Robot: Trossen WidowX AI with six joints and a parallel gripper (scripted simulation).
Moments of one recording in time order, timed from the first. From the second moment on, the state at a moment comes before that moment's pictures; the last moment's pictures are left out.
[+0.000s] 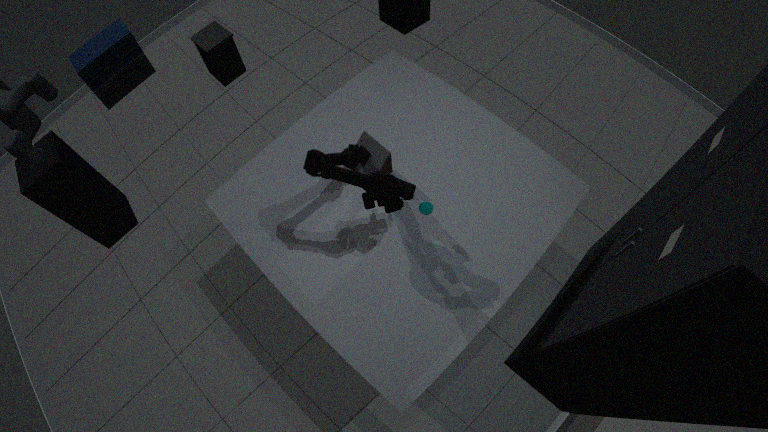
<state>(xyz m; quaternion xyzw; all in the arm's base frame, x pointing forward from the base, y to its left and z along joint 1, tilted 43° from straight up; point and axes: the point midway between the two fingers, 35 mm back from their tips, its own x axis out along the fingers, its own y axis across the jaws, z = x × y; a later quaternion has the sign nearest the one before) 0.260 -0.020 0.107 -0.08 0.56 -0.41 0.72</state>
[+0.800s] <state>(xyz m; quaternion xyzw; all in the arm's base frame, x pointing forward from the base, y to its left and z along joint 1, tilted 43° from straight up) 0.283 0.012 0.102 -0.23 0.63 -0.28 0.69</state>
